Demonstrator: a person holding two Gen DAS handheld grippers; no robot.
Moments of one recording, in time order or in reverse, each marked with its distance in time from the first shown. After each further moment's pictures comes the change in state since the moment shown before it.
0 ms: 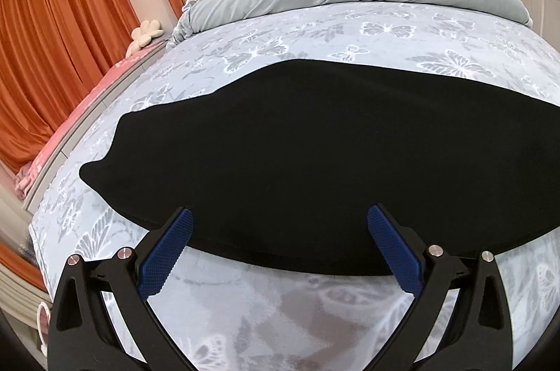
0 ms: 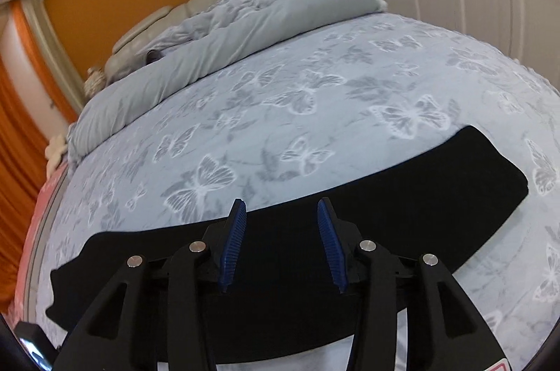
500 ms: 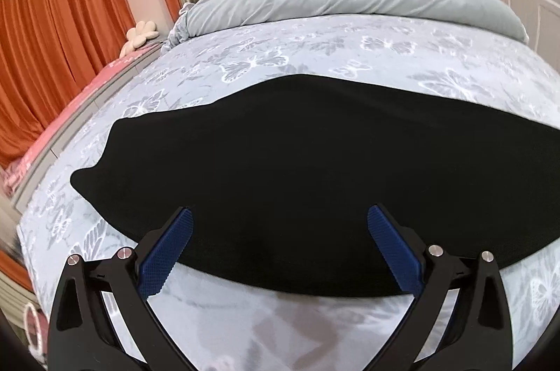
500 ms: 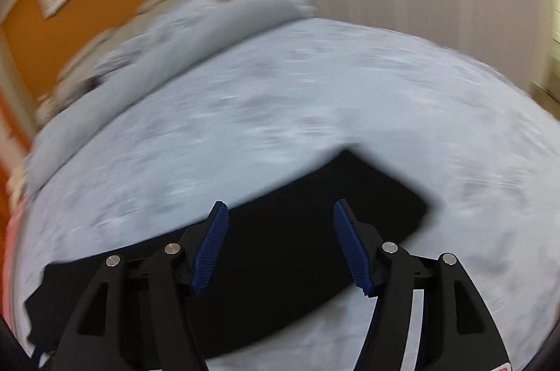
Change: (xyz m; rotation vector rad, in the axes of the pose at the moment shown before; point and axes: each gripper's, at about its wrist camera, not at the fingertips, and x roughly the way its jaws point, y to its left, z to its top) left arm 0.010 0.022 0.011 -0.043 -0.032 -0.056; right arm -0.008 -0.140 0.025 0.129 -0.040 -0.246
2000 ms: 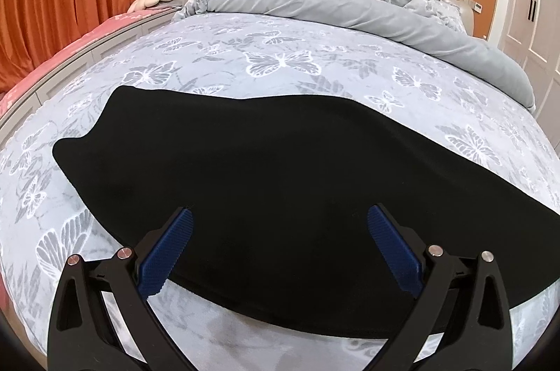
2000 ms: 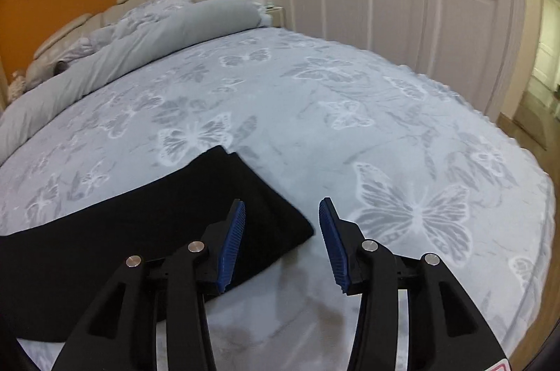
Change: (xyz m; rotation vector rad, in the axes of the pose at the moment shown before) left arm 0.022 0.060 0.020 -0.231 0.029 -0.103; right arm 0.021 -0.049 0.002 -0.150 -0.058 -0.100
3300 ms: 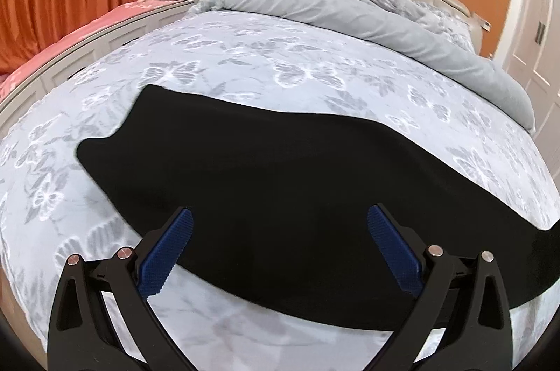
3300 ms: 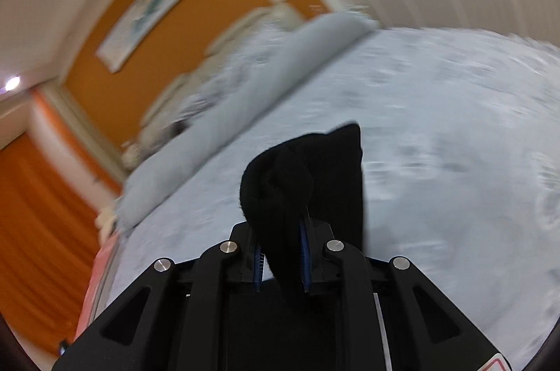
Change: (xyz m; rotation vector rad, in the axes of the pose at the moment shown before) left arm -0.014 0.057 0.018 -0.087 0.006 -0.011; right arm -0.060 0.113 0.032 0.219 -0.054 0.611
